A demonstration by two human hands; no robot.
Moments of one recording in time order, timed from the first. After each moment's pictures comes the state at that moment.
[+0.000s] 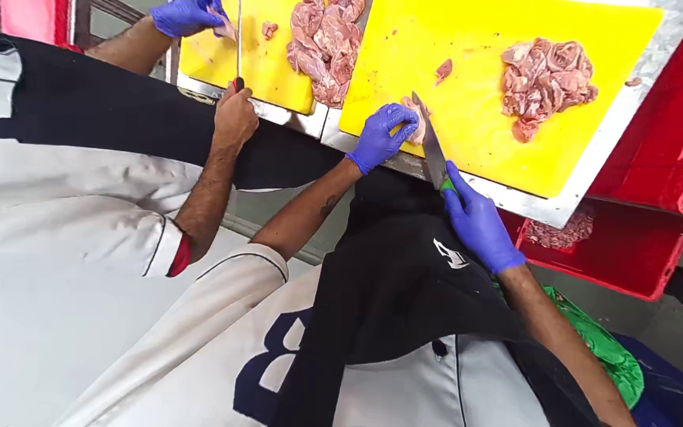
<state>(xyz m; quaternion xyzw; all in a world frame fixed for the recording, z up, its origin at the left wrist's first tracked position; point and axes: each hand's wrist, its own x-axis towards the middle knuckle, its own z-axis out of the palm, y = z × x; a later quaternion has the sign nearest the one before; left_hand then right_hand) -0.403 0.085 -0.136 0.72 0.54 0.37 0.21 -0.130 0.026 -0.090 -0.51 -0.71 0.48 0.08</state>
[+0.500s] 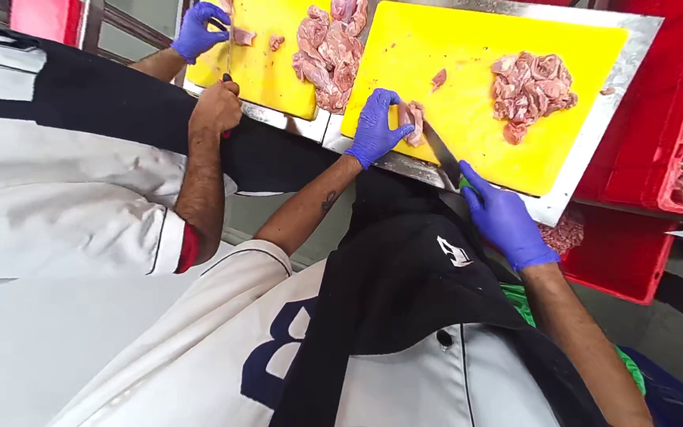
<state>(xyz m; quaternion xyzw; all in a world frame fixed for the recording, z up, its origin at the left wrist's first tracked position) -0.408 0.096 -0.123 0.68 0.67 0.27 0.15 -0.102 0.040 -0.069 -0.52 -0.77 0.36 0.01</state>
